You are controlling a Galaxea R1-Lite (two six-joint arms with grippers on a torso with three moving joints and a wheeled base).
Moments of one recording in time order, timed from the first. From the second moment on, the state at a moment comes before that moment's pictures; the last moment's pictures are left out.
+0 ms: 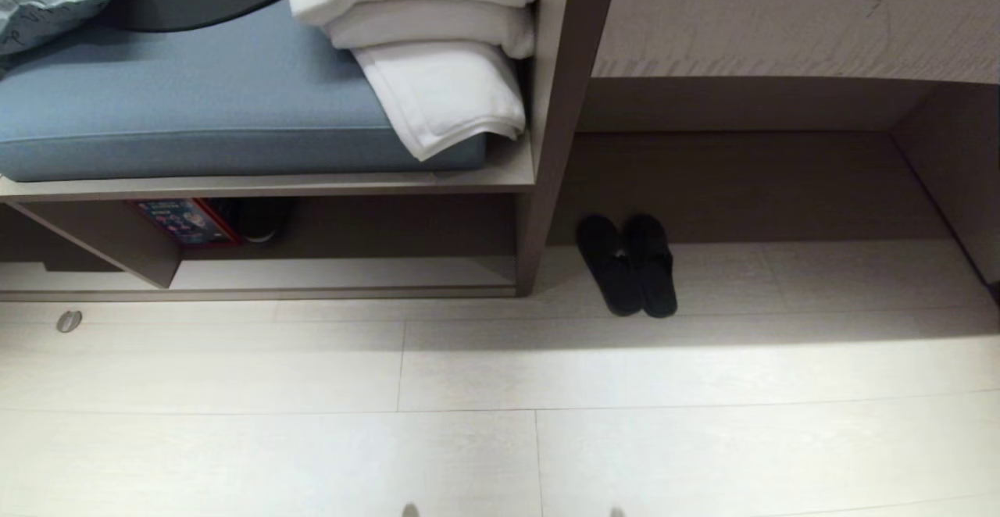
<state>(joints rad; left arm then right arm) 0.01 0.00 0.00 0.00 0.00 0.00 0.00 0.00 0.00 0.00 0.02 -0.02</state>
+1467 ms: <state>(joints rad) 0.01 0.00 0.00 0.00 0.00 0.00 0.00 0.00 0.00 0.00 0.02 -0.02</state>
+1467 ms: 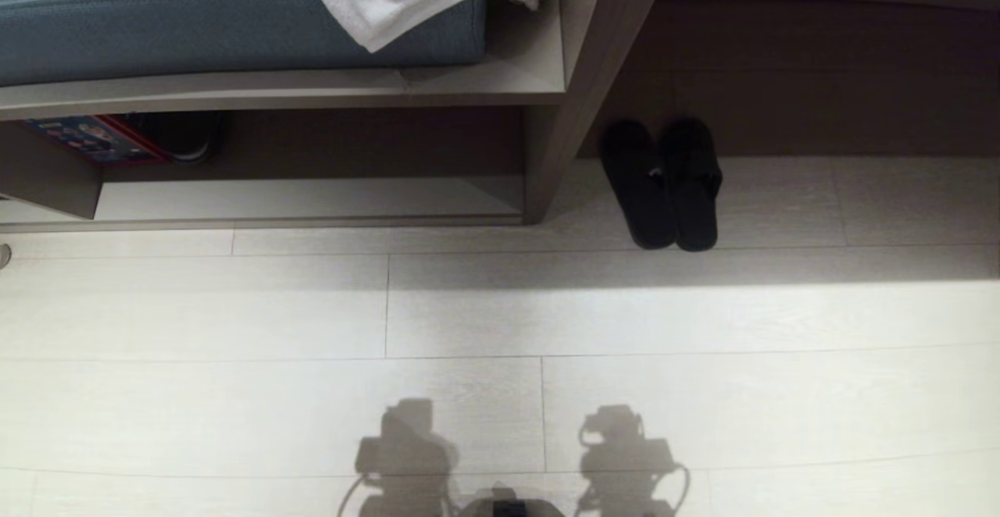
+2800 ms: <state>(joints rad) 0.01 0.00 0.00 0.00 0.00 0.00 0.00 0.00 0.00 0.00 0.02 -0.02</state>
